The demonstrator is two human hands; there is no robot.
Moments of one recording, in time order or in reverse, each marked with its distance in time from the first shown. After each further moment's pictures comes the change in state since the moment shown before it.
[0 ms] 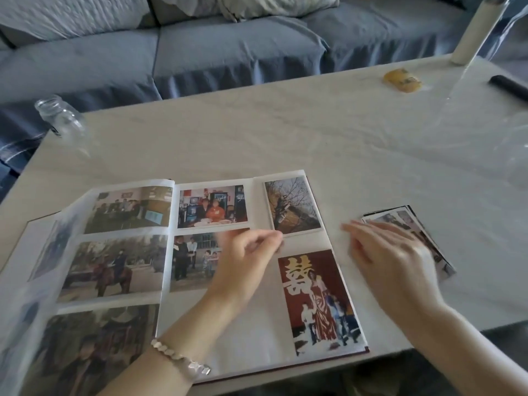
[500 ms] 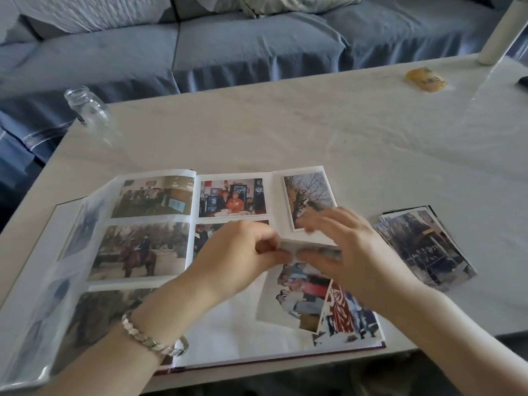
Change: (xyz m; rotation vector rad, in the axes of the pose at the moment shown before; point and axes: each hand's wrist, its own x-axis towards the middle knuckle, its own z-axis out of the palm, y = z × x) left_hand -0.010 0.013 -0.047 0.446 -0.146 0.223; right_hand 0.027 -0.048 0.007 0.358 -0.338 -0.096
